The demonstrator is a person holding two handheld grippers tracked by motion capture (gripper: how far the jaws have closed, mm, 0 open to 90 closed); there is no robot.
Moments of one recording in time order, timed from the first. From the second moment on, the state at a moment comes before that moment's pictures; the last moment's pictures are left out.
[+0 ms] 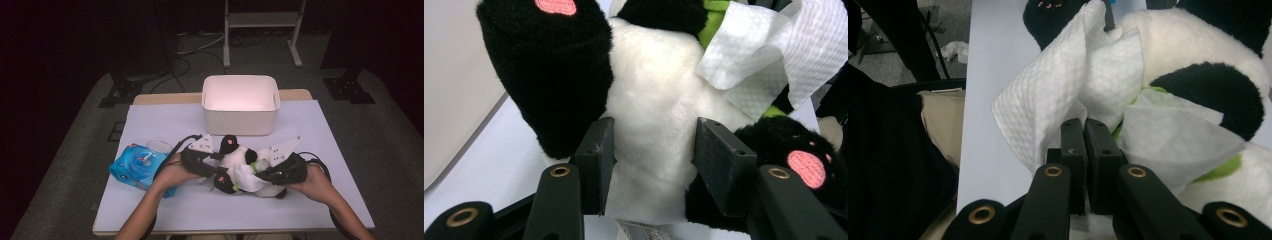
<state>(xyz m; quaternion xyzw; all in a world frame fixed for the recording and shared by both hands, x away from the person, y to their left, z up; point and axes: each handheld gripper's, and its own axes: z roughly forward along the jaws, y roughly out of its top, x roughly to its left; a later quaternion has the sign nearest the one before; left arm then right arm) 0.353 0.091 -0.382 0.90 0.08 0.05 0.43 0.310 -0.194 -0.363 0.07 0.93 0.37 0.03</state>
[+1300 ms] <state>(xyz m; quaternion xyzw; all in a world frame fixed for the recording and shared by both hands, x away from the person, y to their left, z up) 0.349 0.091 -0.383 0.90 0.07 0.05 0.42 0.319 -0.237 -0.346 0.12 0.91 0.40 0.05</state>
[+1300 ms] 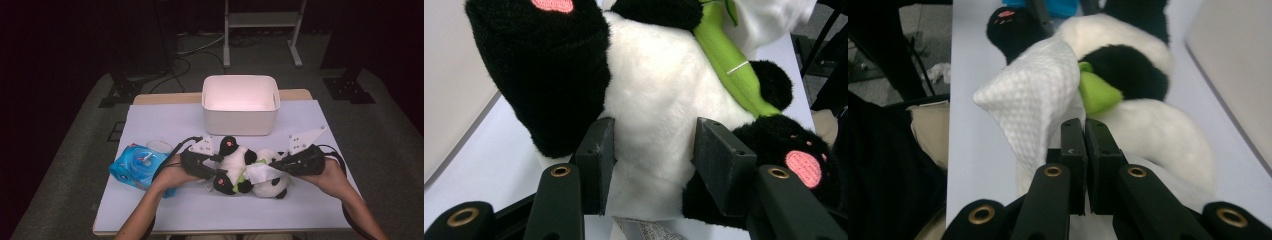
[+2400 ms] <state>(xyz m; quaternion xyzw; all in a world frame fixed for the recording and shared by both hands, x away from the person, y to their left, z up) 0.345 0.097 -0.361 0.90 0.09 0.06 0.43 0.322 -0.219 -0.354 0.10 0.91 0.41 0.01</state>
